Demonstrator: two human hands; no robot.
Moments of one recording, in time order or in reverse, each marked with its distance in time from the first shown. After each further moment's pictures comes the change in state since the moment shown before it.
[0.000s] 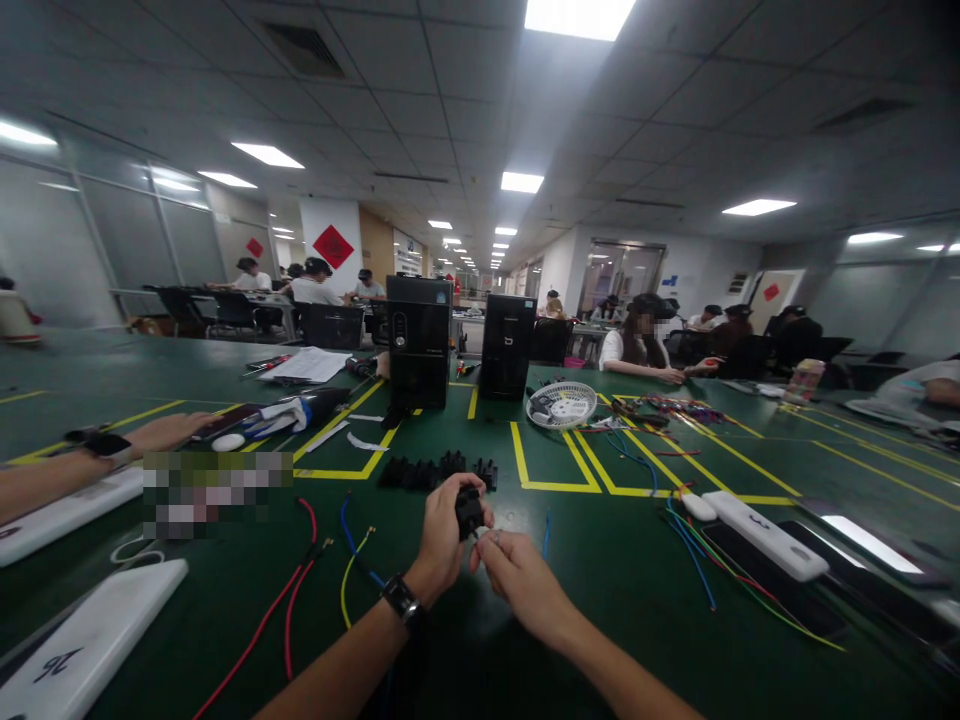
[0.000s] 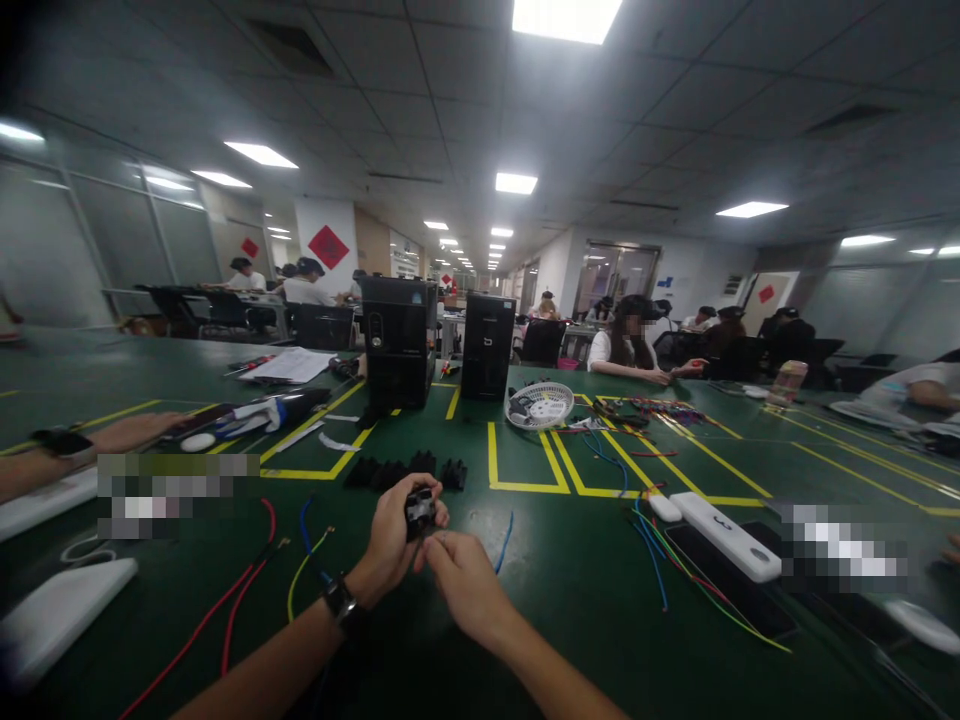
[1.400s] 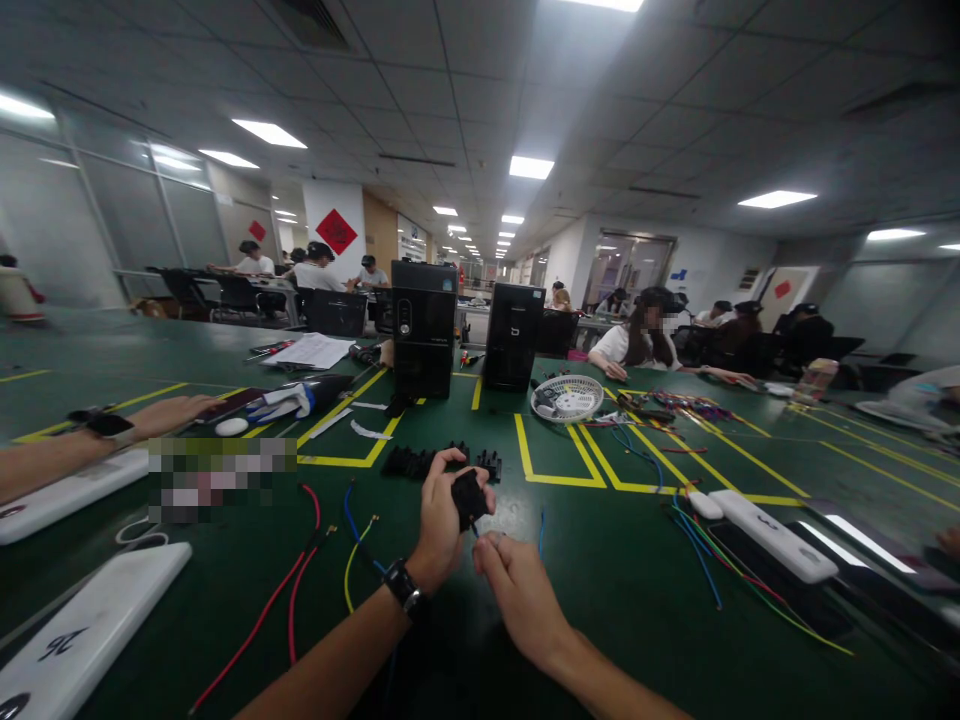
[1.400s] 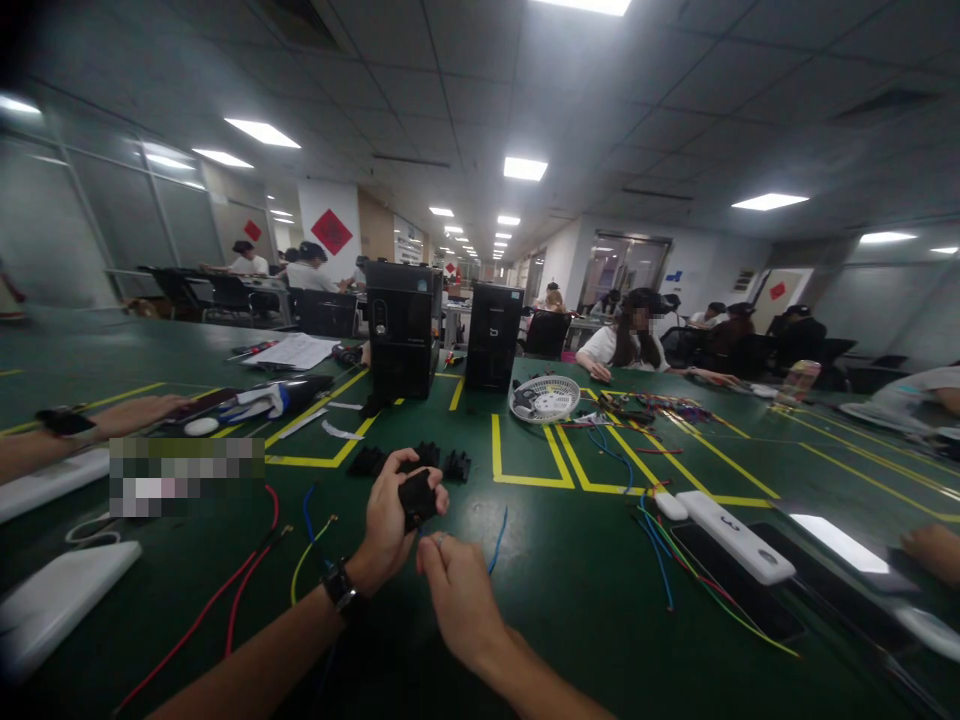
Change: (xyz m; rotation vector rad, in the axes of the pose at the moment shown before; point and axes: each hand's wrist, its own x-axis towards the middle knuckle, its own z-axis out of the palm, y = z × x) left_hand -0.001 0.010 0.005 -0.081 -0.027 0.086; right_hand -0.010 -0.009 0.016 -0.269 0.159 -0.147
